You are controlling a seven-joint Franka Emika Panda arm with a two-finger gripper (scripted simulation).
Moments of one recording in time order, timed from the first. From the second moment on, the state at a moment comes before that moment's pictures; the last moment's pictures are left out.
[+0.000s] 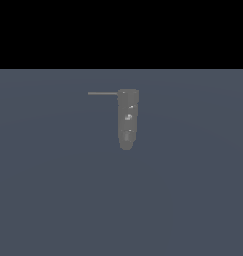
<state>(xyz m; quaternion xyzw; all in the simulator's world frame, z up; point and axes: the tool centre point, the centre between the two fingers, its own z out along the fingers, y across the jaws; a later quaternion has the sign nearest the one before) -0.133 0.122 0.409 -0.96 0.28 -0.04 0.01</state>
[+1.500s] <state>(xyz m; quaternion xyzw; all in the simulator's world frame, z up) 0.025 0.145 0.291 -0.83 0.56 -0.02 0.01</state>
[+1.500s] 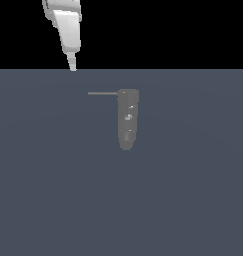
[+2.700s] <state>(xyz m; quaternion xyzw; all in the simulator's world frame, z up) 0.131 0.099 0.203 -0.69 0.72 0.00 0.00</state>
